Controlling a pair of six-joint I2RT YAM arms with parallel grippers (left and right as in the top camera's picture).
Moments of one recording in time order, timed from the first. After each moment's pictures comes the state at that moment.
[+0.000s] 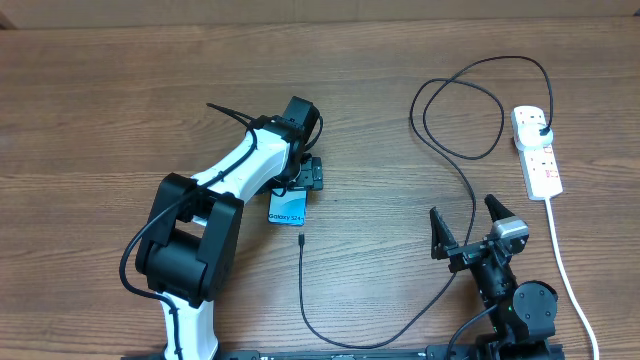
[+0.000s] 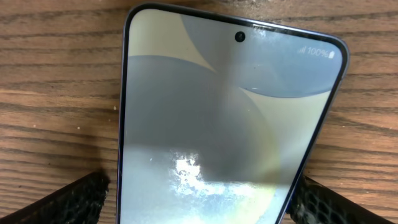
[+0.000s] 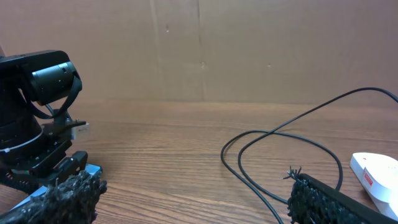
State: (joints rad) left arm -0.42 2.04 1.37 -0.81 -0.05 -0.51; right arm 0.13 0.01 0.02 -0.02 -0.13 0.07
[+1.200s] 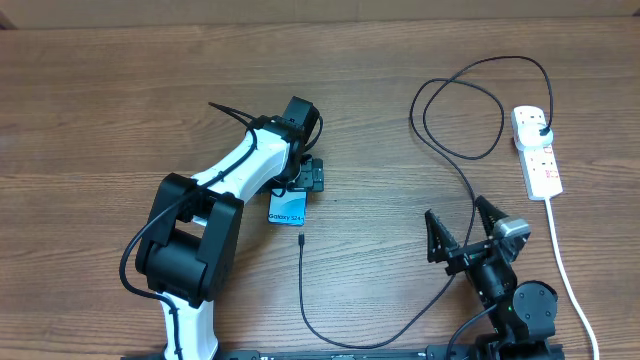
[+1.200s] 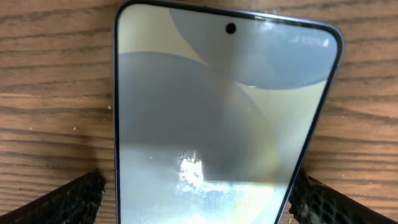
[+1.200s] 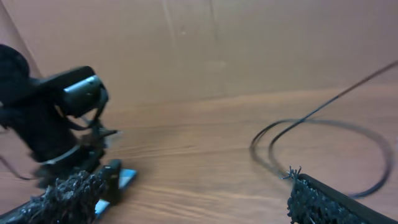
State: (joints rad) left arm -0.42 2.04 1.37 -0.82 -0.04 -0.45; right arm 0.13 0.01 0.02 -0.03 -0.21 0.25
